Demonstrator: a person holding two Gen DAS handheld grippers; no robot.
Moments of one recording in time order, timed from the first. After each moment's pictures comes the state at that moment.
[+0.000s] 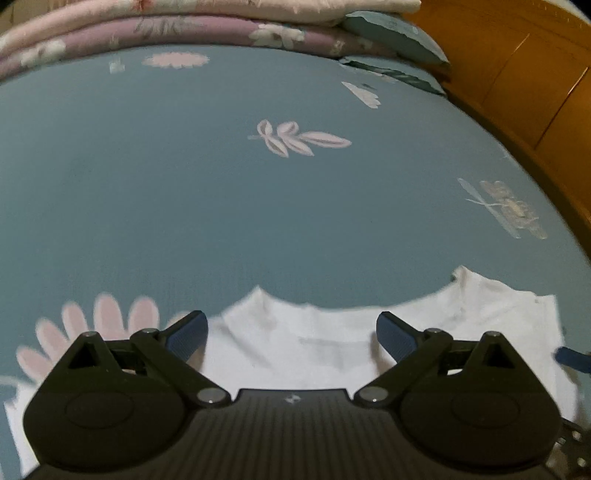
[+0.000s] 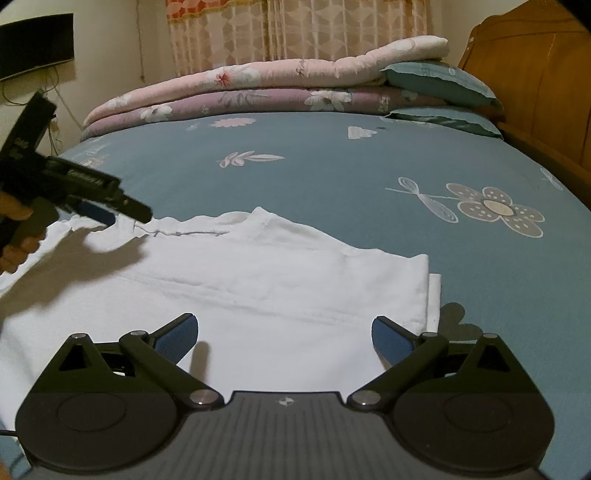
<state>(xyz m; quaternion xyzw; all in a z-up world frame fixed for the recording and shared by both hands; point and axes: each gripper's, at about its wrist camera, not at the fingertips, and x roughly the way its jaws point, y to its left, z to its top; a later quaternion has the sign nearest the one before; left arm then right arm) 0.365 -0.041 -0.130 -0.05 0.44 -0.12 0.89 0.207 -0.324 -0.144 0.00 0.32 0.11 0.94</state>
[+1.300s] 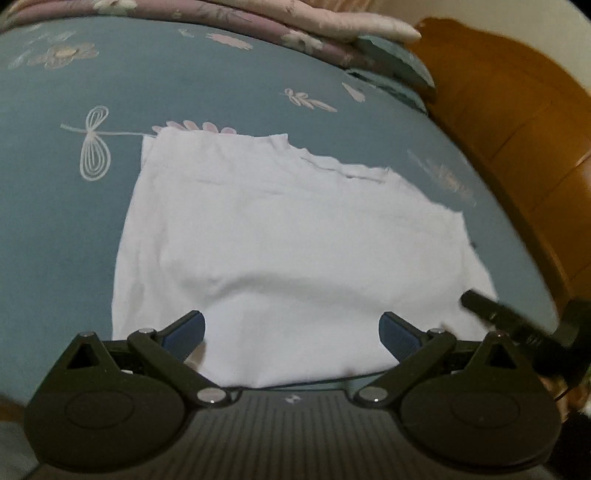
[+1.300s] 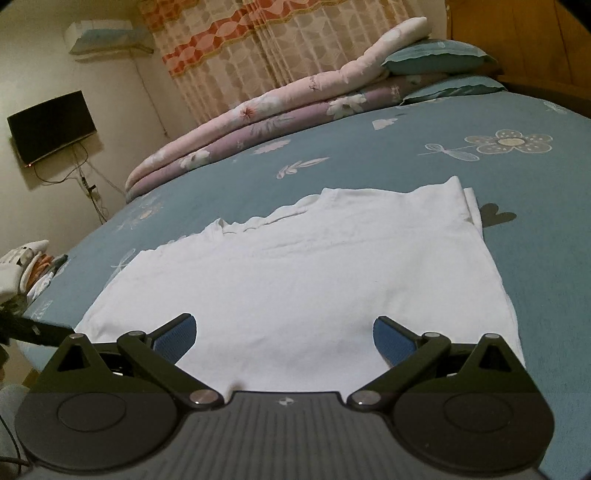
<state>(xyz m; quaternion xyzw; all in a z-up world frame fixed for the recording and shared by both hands) 0.120 0.023 -0.115 -0.17 0.44 -0.13 0.87 0.117 -0.321 -0.152 0.14 0.29 0.17 0.93</state>
